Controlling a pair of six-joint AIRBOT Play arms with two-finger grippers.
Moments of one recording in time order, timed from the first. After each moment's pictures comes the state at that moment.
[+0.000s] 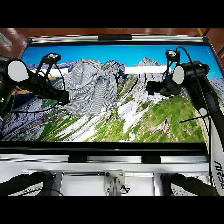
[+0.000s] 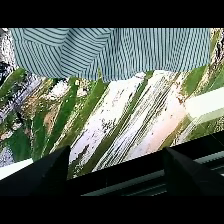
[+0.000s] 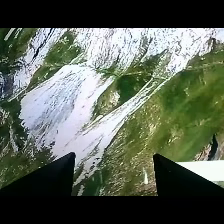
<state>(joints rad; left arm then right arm) -0.32 -1.27 1.49 1.52 -1.48 -1.50 0.25 -1.33 1.40 -1.62 1.22 1.88</state>
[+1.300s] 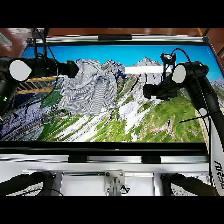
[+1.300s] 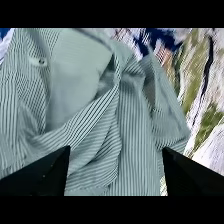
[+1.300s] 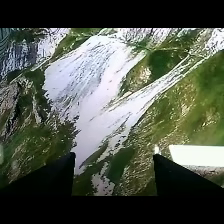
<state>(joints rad) -0.32 -1.29 1.49 1.41 -0.83 -1.56 0.25 -1.33 1.40 -1.50 1.29 1.81</state>
